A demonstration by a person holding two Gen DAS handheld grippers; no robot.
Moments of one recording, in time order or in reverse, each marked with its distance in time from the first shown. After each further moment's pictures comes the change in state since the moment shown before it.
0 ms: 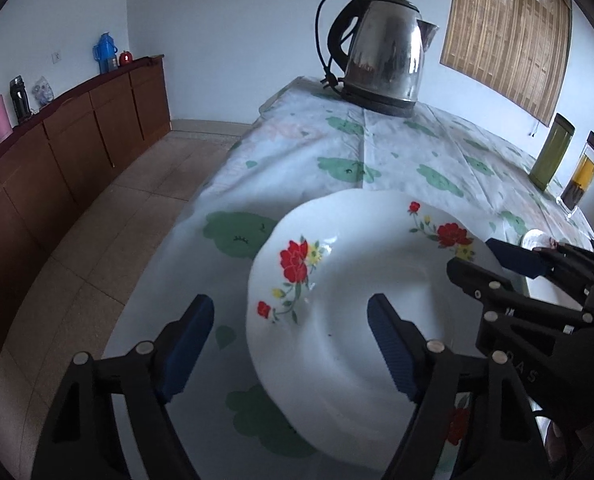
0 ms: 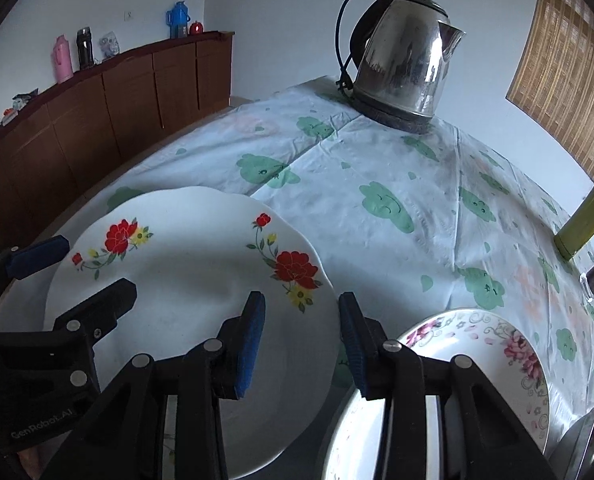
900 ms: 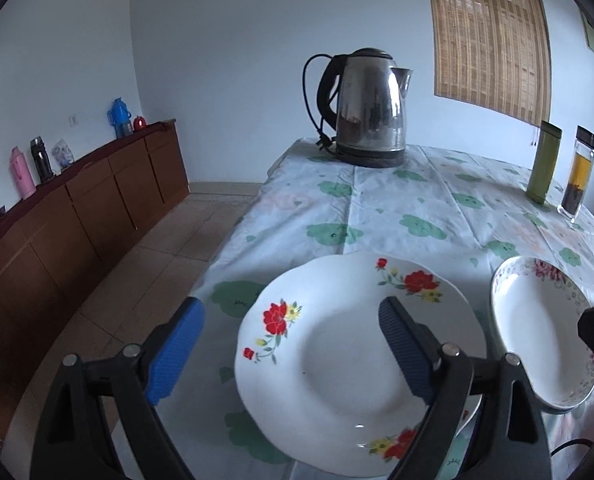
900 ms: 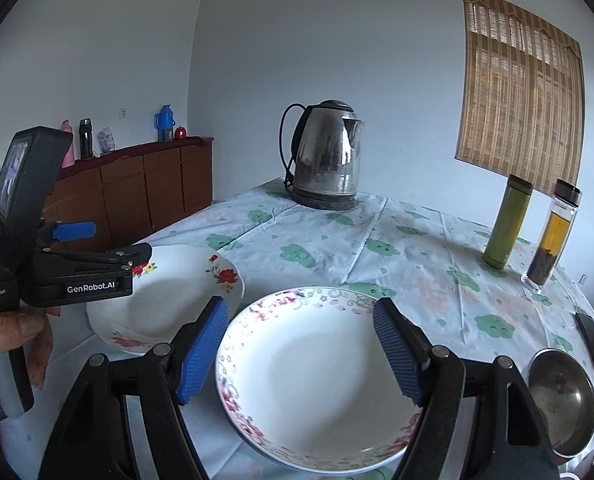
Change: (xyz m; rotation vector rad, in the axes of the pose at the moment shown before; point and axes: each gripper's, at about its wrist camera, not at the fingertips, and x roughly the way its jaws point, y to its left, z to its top) left arm -0.040 -0.029 0.007 0.076 -0.214 0.095; right arm -0.120 -0.061 -0.085 0.102 -0.419 -0.031
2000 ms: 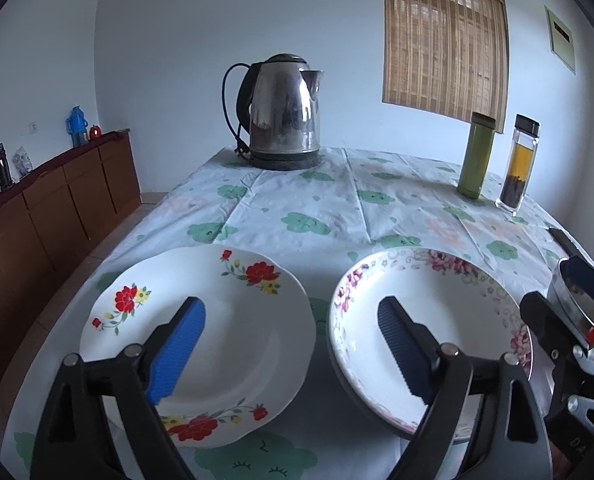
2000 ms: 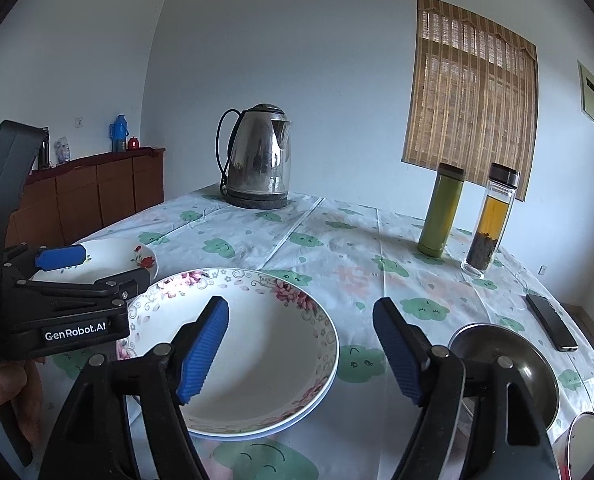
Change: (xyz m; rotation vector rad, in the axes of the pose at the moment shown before) left arm -0.025 -0.108 -0.020 0.036 -0.052 -0.160; right arm -0.022 -0.057 -0.031 0.035 -0.051 -0.185
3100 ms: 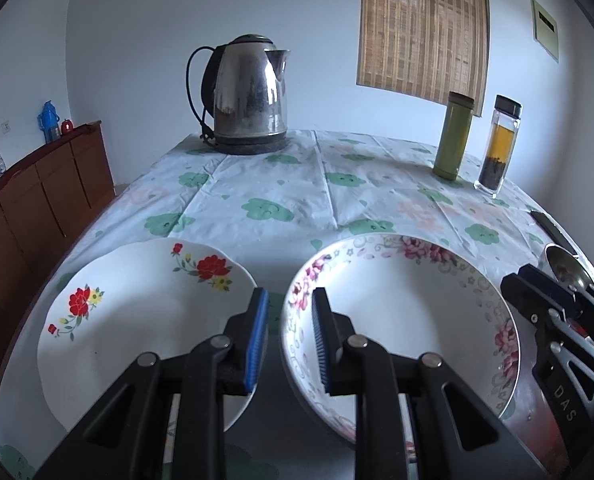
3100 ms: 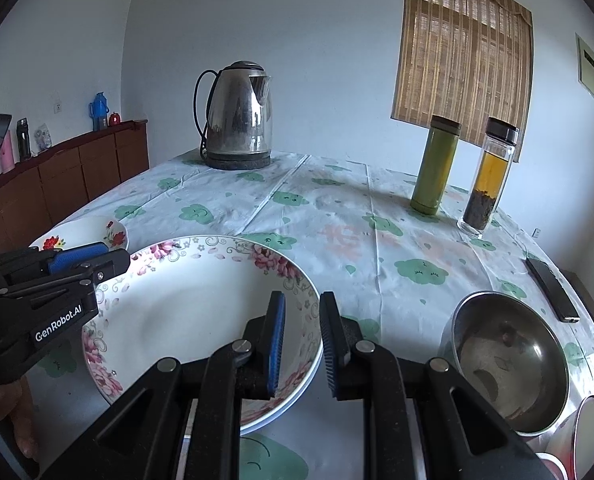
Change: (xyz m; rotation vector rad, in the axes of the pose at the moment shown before) left arm 0.020 -0.020 0.002 0.035 0.063 -0.085; right arm 0.027 -0.011 -0.003 0.052 0.156 -0.037
